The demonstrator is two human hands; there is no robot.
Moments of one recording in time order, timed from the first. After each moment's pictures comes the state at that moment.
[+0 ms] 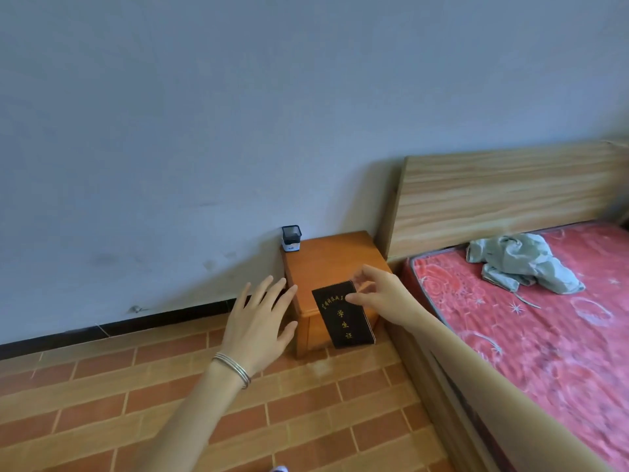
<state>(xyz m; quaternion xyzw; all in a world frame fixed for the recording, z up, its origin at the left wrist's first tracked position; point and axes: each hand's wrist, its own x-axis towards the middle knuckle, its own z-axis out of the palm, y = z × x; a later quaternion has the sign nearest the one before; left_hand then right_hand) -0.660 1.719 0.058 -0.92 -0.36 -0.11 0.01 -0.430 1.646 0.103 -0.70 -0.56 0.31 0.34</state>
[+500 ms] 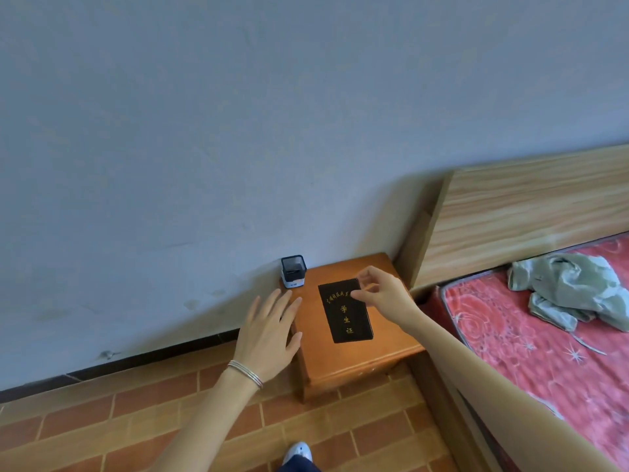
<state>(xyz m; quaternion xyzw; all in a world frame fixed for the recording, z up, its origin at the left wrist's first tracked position) -0.535 1.998 -0.025 -0.93 -0.37 -0.05 -0.04 -0.303 1.937 0.017 -0.75 -0.46 0.33 0.34</state>
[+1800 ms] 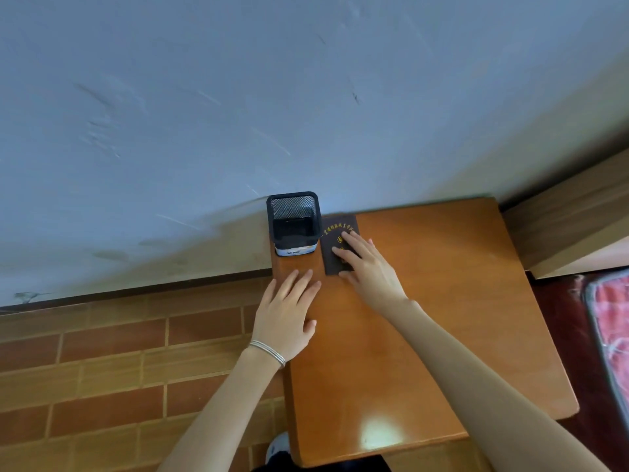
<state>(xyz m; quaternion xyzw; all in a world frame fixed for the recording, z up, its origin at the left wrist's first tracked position) -0.400 2.180 -0.427 -0.90 -0.41 0.06 -0.13 -0.200 2.175 -0.435 -0.69 -0.69 0.17 0.16</state>
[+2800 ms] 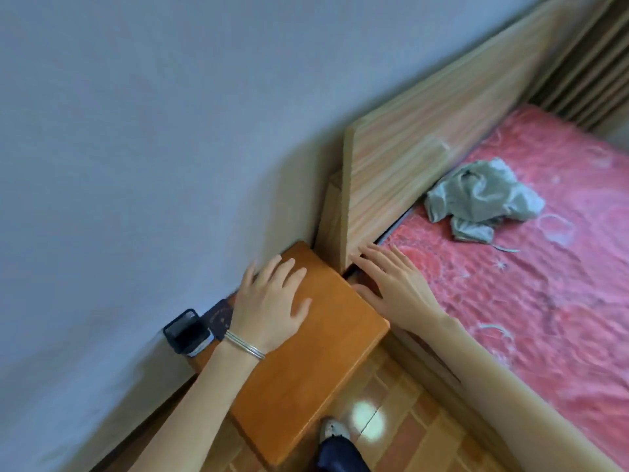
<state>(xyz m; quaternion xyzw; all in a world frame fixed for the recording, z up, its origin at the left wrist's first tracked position) -0.246 2.144 -0.076 -0.99 -0.11 -0.08 -0.08 -0.099 1.957 -0.060 -0.86 -0.50 0.02 0.08</state>
